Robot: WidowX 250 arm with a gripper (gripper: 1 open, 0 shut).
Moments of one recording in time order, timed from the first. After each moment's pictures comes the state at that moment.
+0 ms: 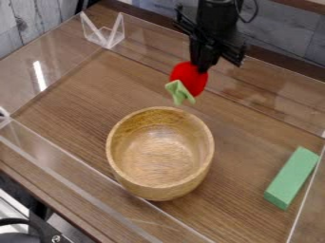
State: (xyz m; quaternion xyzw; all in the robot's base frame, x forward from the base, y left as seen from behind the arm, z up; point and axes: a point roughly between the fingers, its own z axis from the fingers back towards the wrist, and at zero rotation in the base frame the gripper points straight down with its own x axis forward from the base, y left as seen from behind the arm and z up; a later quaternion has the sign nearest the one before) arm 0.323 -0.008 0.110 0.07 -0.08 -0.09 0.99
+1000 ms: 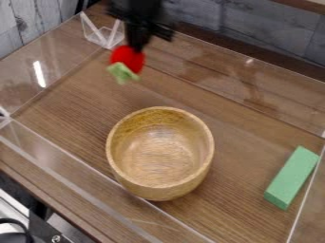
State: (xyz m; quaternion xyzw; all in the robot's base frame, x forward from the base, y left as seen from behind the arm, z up) arm 0.315 0.112 0.108 0.11 -0.08 0.08 0.99
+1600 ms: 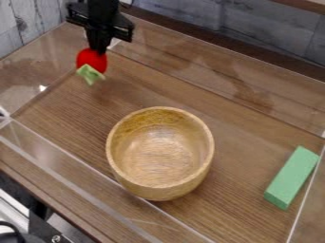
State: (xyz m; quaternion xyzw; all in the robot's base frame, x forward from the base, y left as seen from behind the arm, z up) arm 0.323 0.170 0.074 0.12 -0.06 0.14 0.98
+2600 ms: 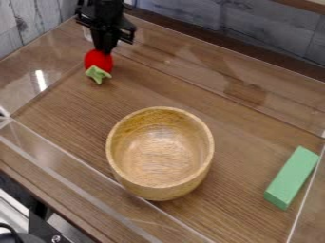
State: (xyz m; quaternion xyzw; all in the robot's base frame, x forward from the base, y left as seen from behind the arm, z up) arm 0.352 0.191 0.056 0.11 -0.05 0.11 0.99
